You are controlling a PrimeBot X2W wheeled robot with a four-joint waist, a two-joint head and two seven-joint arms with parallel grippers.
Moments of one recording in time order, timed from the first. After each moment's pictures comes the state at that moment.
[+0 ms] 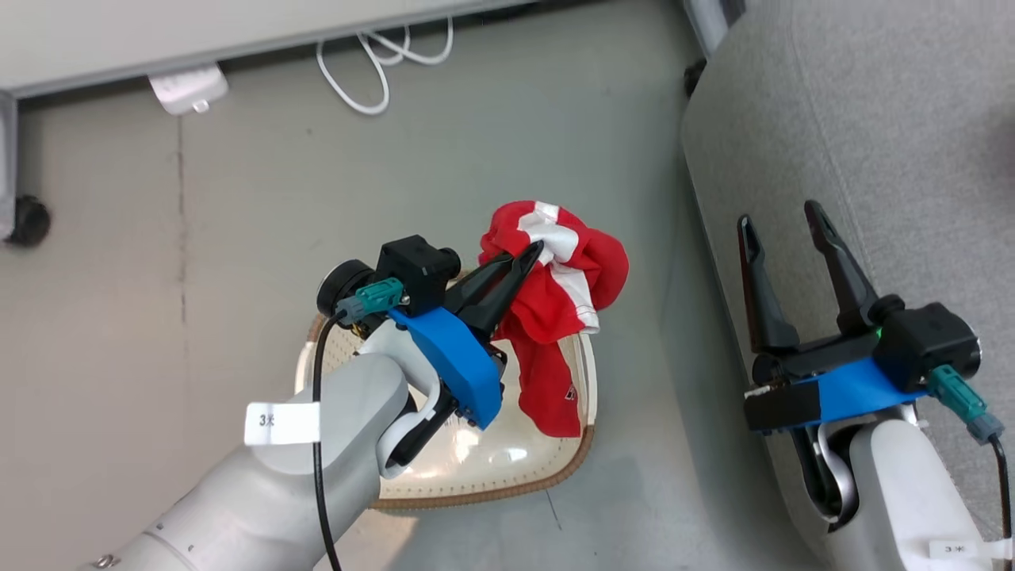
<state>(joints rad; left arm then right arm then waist) -0.85 0.24 -1.15 0.59 -0.95 -0.13 -0.26 -0.35 -0.06 0.05 0.19 0.10 0.13 -0.26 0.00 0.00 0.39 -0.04</state>
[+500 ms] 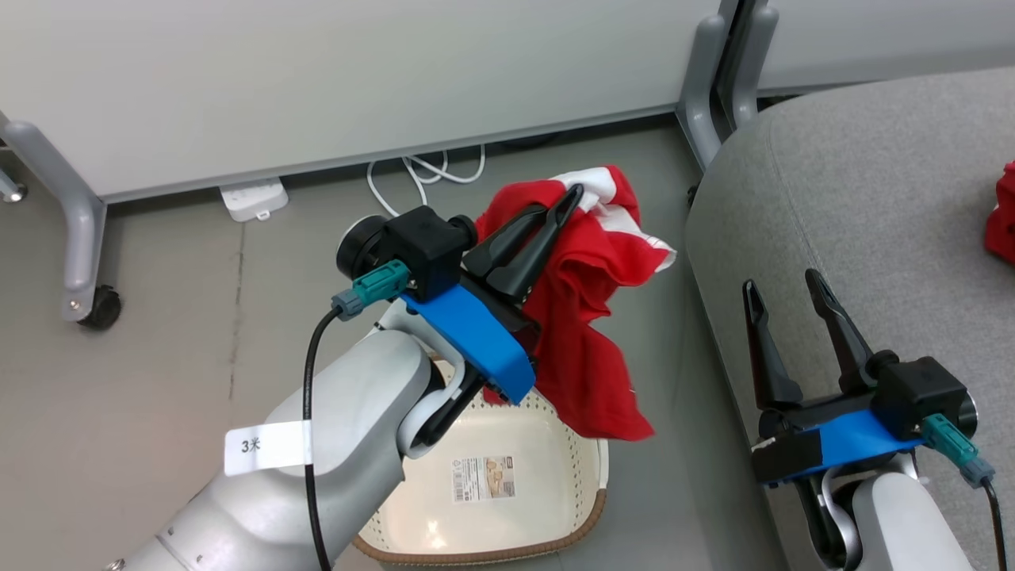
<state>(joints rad) -0.79 0.21 -0.94 0.42 -0.79 -0.13 -0.26 -0.24 -0.06 0.03 0.22 0.11 0.13 -0.26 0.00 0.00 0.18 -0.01</state>
